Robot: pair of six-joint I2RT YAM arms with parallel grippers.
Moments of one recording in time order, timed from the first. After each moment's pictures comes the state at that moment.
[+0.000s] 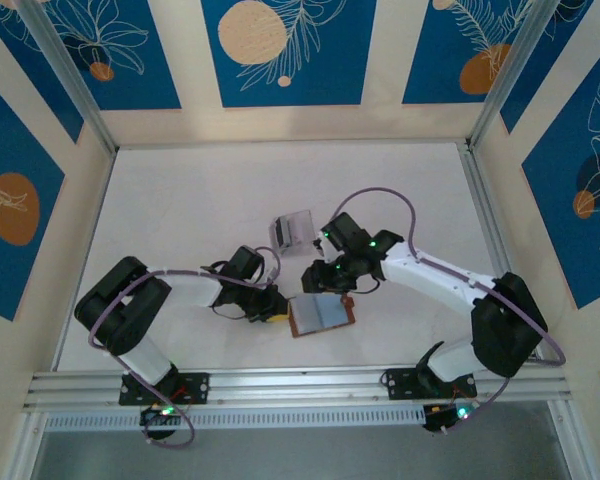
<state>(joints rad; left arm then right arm) -0.68 1.63 0.61 -0.06 0.69 -0.89 0.71 1.41 0.95 -0.70 -0.41 0.63</state>
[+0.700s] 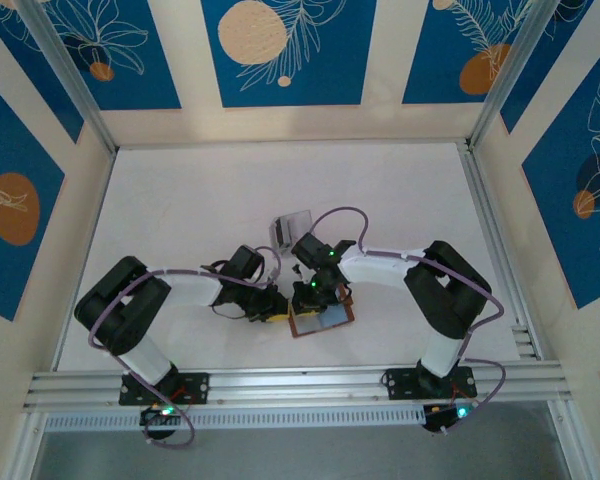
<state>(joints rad) -0.68 1.63 0.62 -0.08 0.69 -0.86 0.84 1.75 1.01 -0.62 -0.42 0.64</state>
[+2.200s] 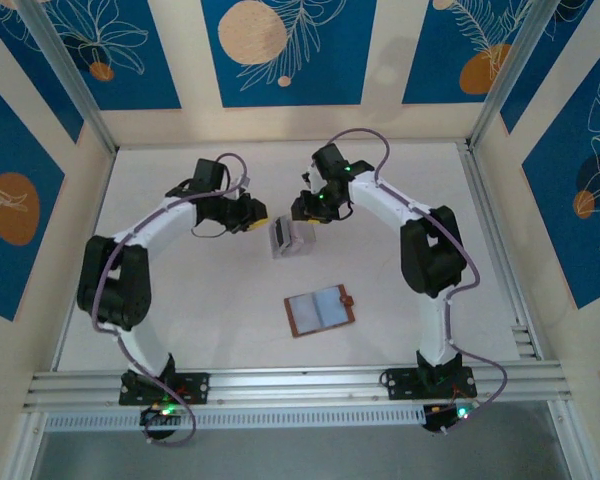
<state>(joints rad) -0.29 1.77 1.28 -0.47 0.72 -0.65 0.49 2.07 1.71 -0.82 -0.42 0.40</state>
